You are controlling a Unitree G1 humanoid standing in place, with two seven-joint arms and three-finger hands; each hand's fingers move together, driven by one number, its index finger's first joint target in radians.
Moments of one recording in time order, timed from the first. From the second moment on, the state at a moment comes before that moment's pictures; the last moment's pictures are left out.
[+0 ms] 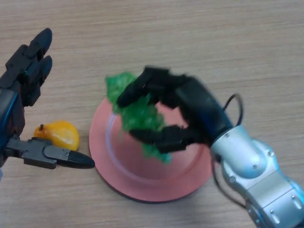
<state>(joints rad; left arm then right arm) -0.03 0.30 0.25 -0.63 -0.06 0.42 -0.33 -0.35 -0.19 0.45 -0.36 -0.03 0.46 0.05</state>
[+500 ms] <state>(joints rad) -0.02 0.30 0.25 -0.60 -0.06 0.35 -0.32 -0.38 -0.19 0.38 -0.31 -0.08 0.37 0.05</state>
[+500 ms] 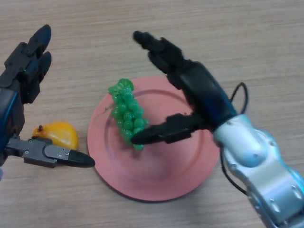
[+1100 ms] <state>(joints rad) 0.00 0.28 0.22 -0.62 -0.05 0.38 -0.37 -0.08 -0.23 0.04 -0.56 -0.15 0.32 0.29</state>
